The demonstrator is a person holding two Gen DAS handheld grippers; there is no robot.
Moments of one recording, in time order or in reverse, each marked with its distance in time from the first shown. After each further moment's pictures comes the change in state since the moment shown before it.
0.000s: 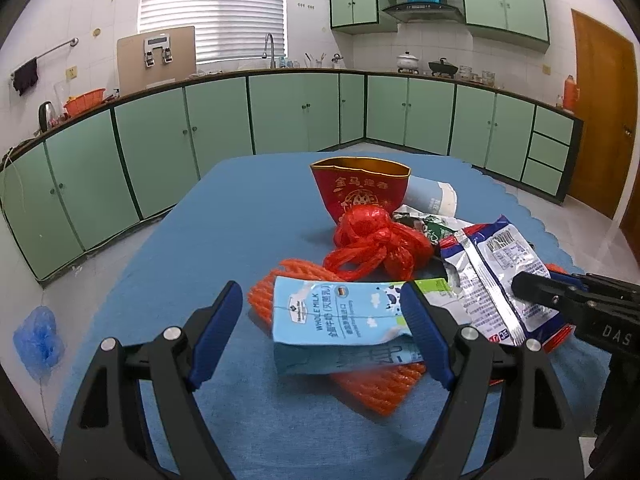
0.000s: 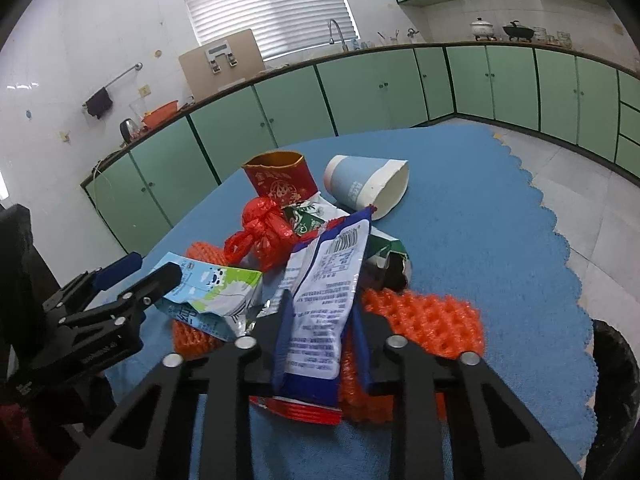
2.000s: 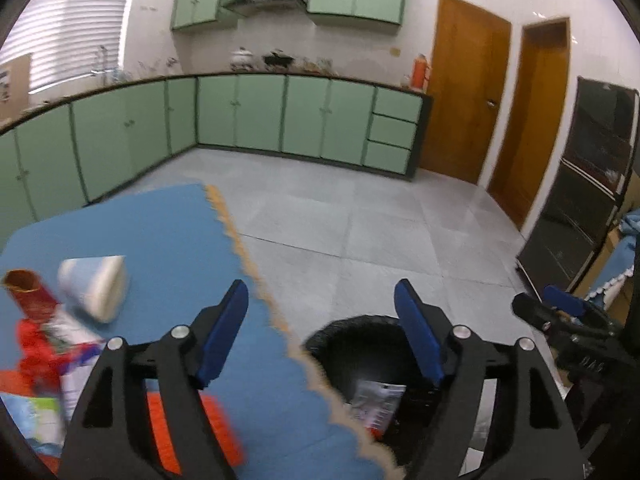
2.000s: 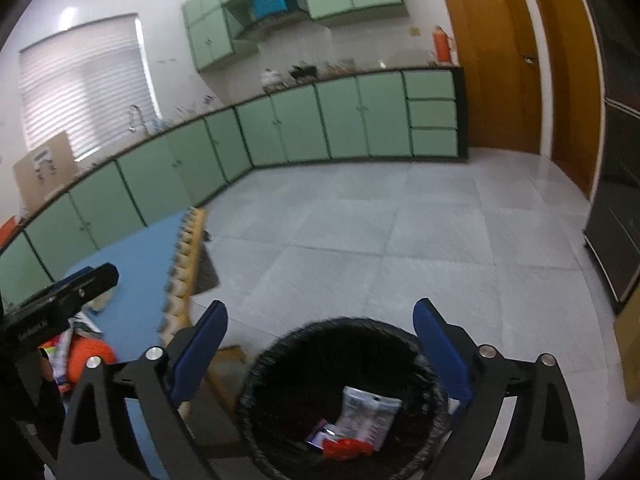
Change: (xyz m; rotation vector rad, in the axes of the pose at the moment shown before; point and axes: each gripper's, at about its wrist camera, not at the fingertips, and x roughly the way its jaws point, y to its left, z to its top) left arm 0.008 -0.258 0.056 0.170 0.015 -0.526; right arm -0.206 -0.185 -0.028 0.302 -0.263 -0.590
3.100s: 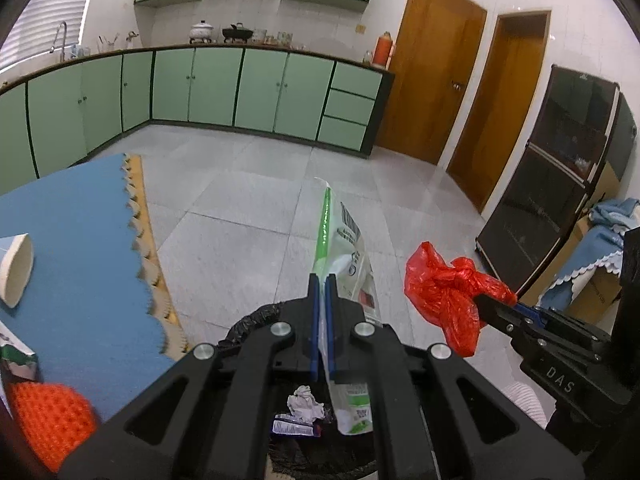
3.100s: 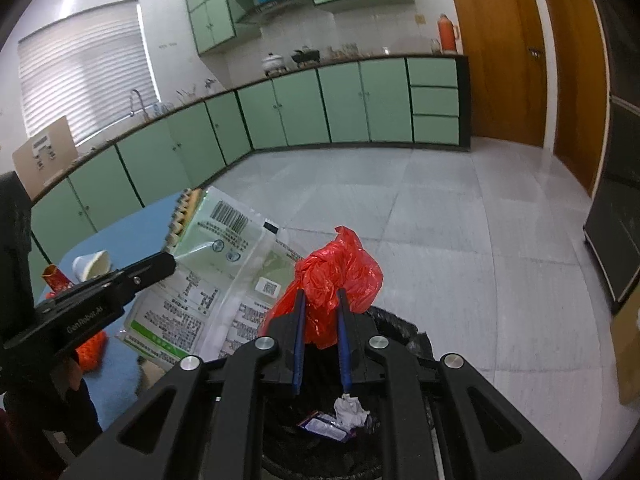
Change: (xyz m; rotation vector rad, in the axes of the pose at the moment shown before) left arm 0.071 -0.057 -0.019 0.010 0.108 -0.187; right arm 0.015 -0.040 -0.016 0.009 0.104 -0.046
